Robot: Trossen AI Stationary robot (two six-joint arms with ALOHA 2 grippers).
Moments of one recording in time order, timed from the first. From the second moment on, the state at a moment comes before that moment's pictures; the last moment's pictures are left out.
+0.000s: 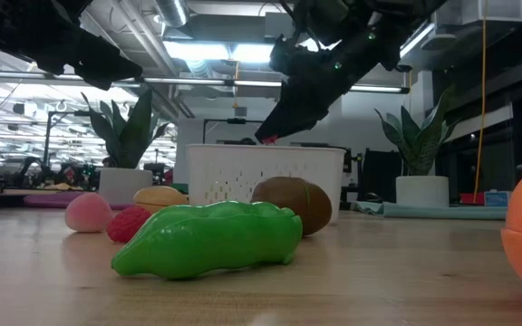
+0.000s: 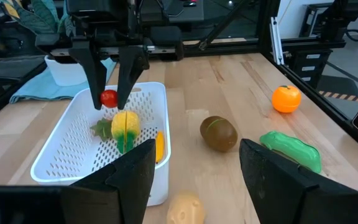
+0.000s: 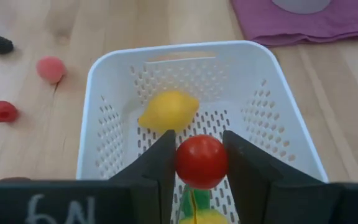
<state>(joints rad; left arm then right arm) -0.34 0.69 0.24 0.19 -0.30 -0.04 -0.07 1.72 1.04 0.00 0.01 0.00</state>
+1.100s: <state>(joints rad) -0.34 0.69 0.24 0.17 -0.30 -0.04 -0.08 1.86 1.05 0.13 0.01 0.00</state>
